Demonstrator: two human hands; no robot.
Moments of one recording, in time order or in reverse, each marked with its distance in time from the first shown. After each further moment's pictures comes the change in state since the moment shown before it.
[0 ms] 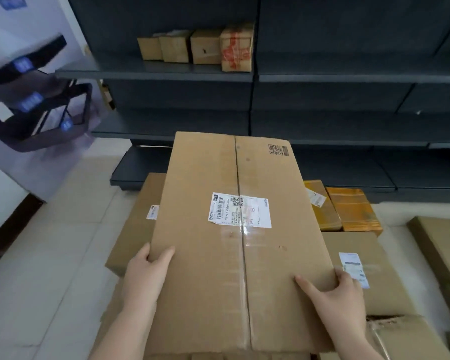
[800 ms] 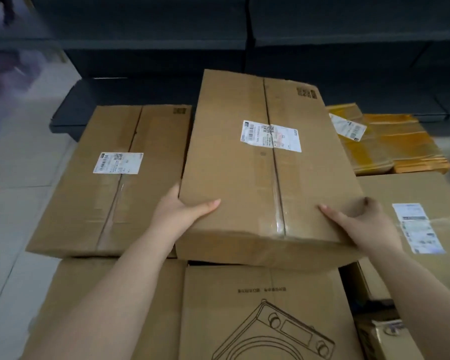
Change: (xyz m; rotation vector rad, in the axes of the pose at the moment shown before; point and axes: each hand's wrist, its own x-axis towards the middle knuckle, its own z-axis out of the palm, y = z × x) left_hand 0.199 -0.112 0.184 0.203 -0.344 0.084; right_hand 0.217 0.086 0.164 -0.192 -0.083 0.086
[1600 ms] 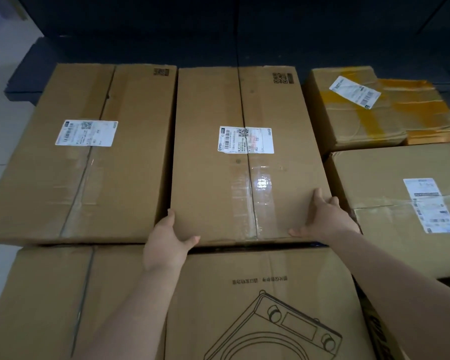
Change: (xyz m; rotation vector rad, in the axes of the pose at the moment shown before) left_hand 0.039 -0.136 0.056 0.567 0.081 -0.033; right_hand 0.052 0.033 0.095 -0.631 -0.277 -0.064
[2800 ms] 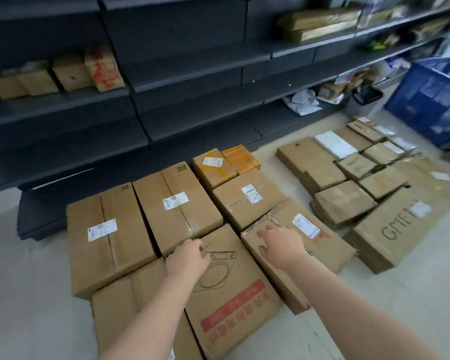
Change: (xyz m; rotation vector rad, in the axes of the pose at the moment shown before) left_hand -0.469 0.116 -0.304 0.444 -0.173 0.668; right_hand -0.616 0.121 -0.169 -0.102 0.370 -0.154
